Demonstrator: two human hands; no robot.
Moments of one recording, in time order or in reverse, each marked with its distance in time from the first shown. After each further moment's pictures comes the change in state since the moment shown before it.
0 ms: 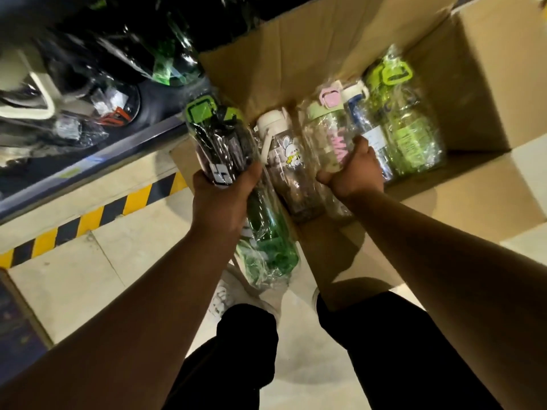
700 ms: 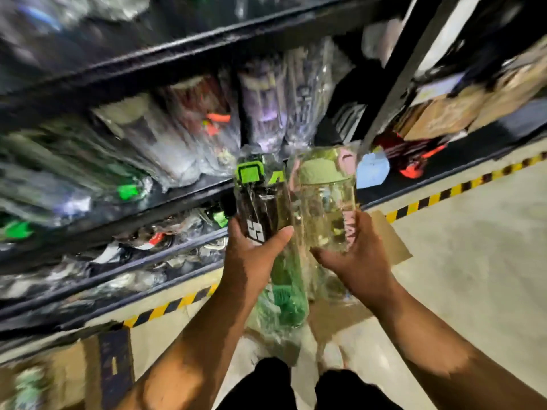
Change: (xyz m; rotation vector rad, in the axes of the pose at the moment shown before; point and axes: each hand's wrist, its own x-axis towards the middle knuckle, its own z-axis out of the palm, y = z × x) left_hand -0.381 0.321 -0.192 -0.030 -0.073 0.436; right_hand -0.406 -0.211 -0.409 0.676 0.125 -0.520
